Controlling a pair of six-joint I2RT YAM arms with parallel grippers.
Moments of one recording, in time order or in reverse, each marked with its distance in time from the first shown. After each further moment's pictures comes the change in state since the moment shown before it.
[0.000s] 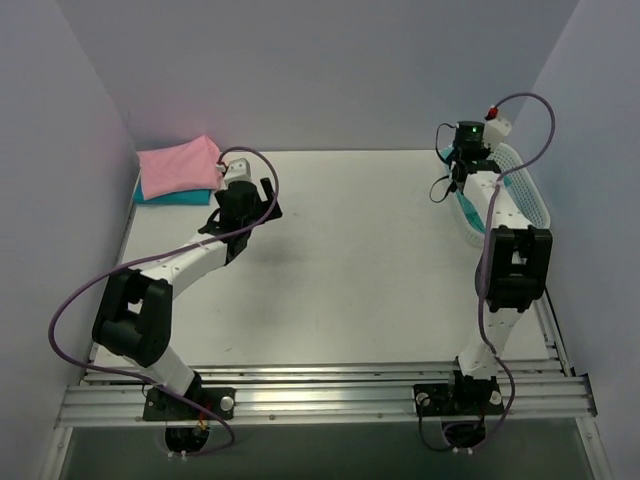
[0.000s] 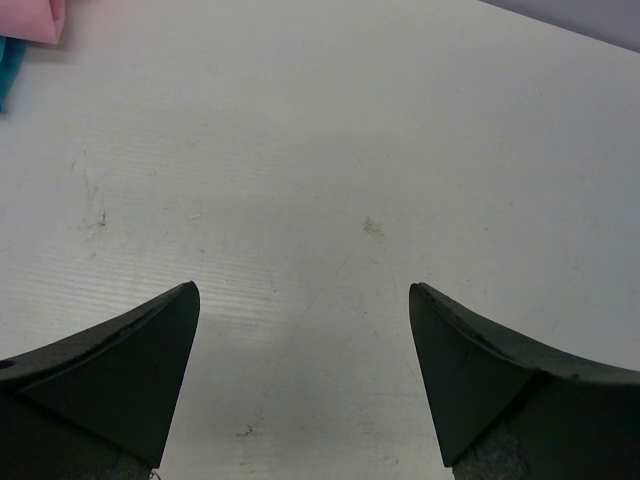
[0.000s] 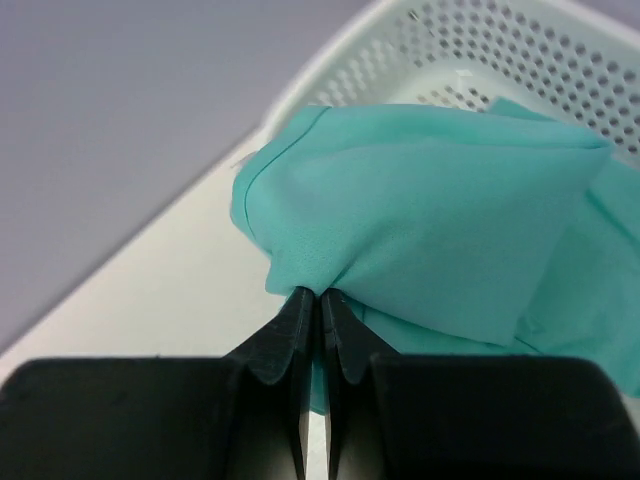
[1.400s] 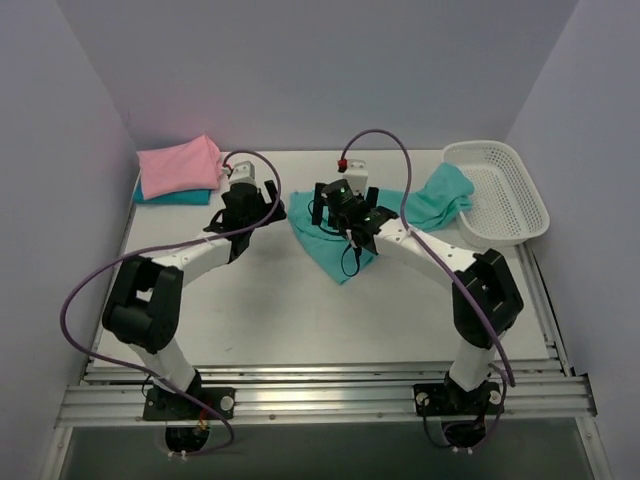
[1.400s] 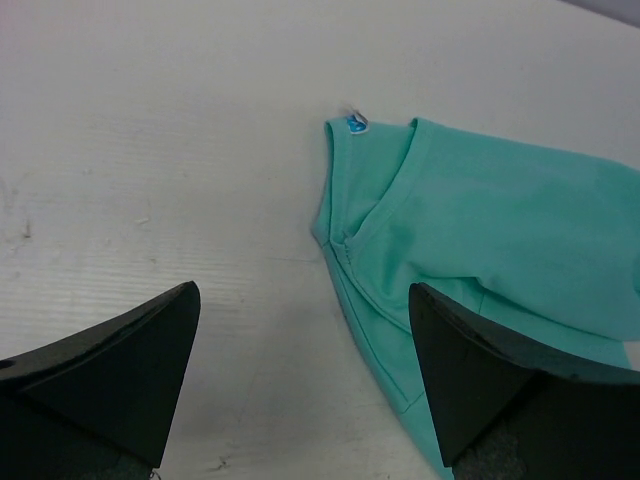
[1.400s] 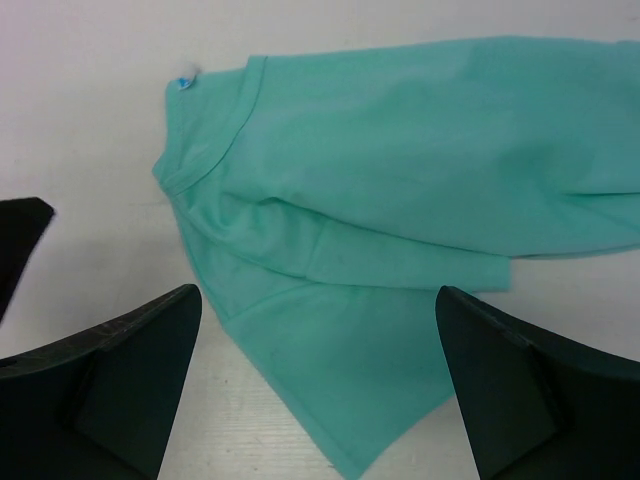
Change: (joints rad) left arm 0.020 0.053 -0.027 0.101 0.097 -0.016; right arm 0.755 -0.198 -0.264 -0.064 0.061 -0.009
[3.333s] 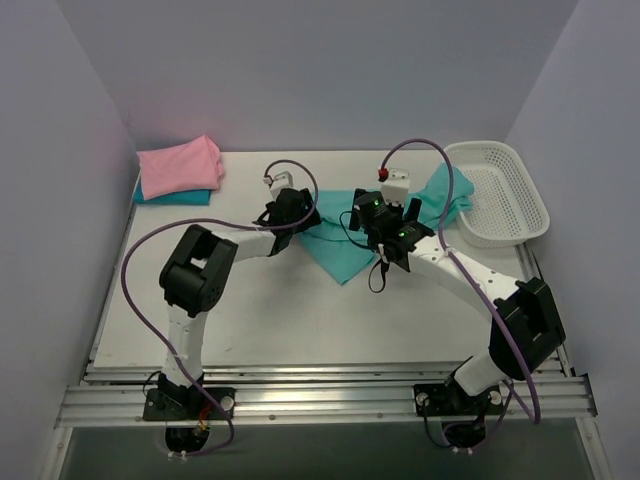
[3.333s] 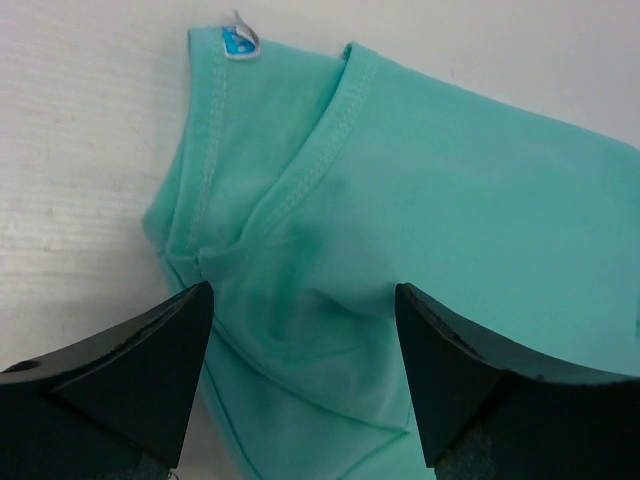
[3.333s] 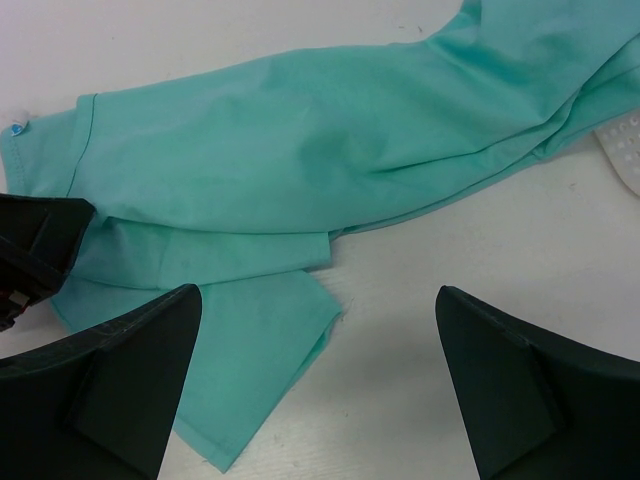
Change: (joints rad) left arm -0.140 0.436 0.291 0.025 -0.016 -0.217; right arm -0.077 -0.281 -0.252 -0.032 0.209 -0.005
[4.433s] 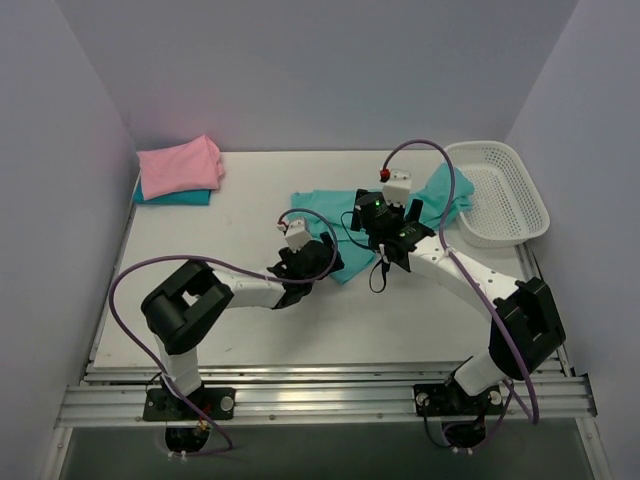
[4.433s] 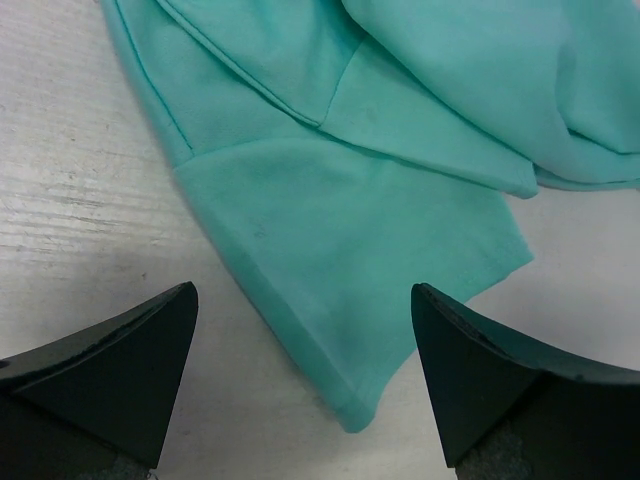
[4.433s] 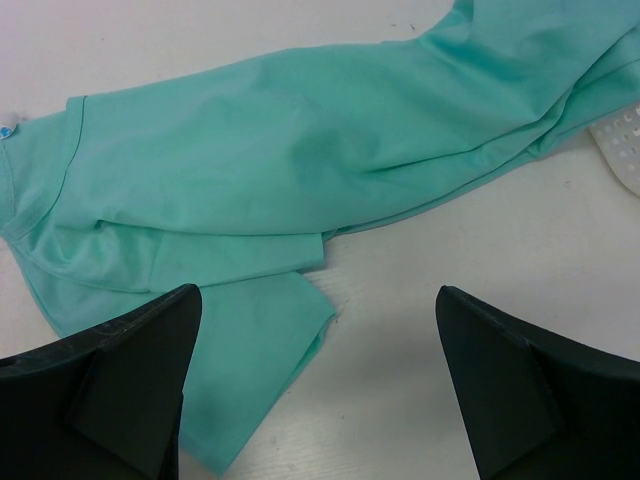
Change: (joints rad) left arm -0.331 -0.280 -0.395 0.054 -0.283 -0.223; right arm -0.006 0.000 -0.013 0.005 0.003 0.004
